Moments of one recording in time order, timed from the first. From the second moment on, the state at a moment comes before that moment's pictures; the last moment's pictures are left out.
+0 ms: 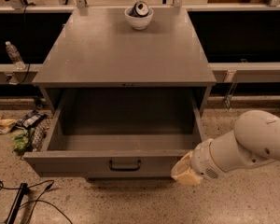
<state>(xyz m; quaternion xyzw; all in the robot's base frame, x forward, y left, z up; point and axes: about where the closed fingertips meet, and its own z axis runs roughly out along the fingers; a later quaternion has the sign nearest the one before) 0.394 -0.110 0.681 -0.53 0.79 0.21 0.21</state>
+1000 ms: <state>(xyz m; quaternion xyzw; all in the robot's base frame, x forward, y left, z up) 0.440 -0.114 0.655 -0.56 0.77 0.04 0.30</state>
